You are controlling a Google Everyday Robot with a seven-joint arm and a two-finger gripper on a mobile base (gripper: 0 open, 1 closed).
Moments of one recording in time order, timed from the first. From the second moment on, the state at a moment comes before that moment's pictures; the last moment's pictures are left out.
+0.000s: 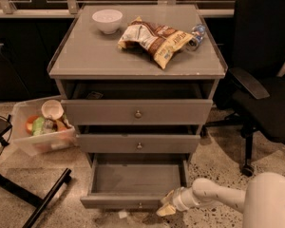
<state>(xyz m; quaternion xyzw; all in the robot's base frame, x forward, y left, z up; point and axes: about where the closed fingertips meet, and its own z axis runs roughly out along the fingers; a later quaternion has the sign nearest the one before) 0.496 -0.131 0.185 -0.46 0.82 0.25 0.23</state>
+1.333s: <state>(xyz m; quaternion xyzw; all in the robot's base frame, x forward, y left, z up) 0.519 -0.118 0.197 -0.46 0.81 0.23 0.27</state>
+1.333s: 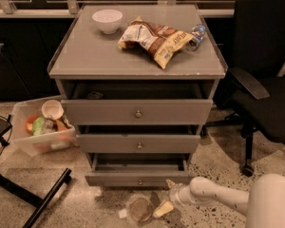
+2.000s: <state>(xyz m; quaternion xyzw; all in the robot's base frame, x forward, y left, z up) 0.563 -0.136 0.190 -0.42 0.82 0.19 0.33</state>
